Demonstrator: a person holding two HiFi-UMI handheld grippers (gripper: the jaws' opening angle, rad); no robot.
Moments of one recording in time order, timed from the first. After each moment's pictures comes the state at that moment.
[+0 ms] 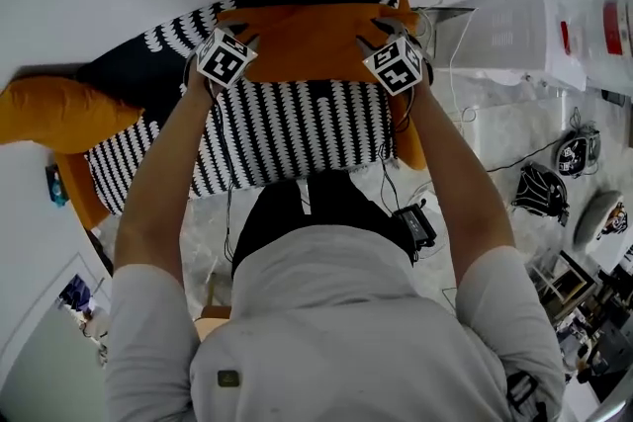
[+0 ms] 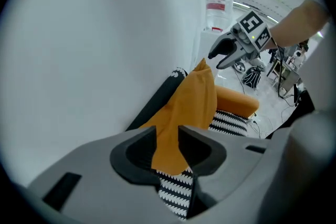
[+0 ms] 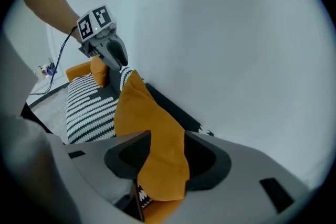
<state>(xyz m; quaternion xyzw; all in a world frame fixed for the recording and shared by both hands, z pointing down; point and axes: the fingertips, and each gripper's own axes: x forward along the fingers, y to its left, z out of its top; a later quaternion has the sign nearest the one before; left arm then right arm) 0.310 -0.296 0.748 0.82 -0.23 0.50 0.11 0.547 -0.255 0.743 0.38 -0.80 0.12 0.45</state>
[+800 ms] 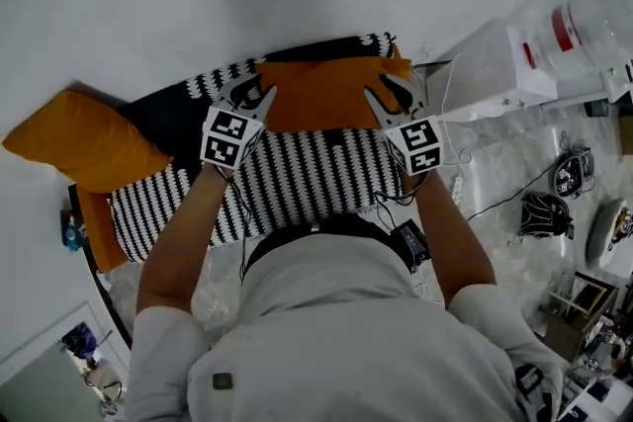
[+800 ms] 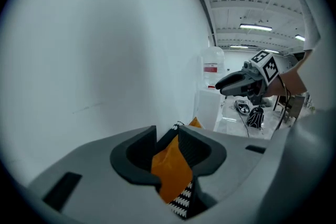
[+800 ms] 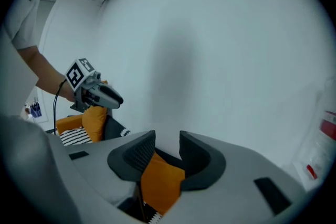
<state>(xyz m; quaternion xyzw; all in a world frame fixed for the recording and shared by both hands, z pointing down) 0.264 -0.221 0.506 0.91 -0.32 0.25 0.06 0.459 -0.168 0.485 0.51 -0.83 0.06 0.21</state>
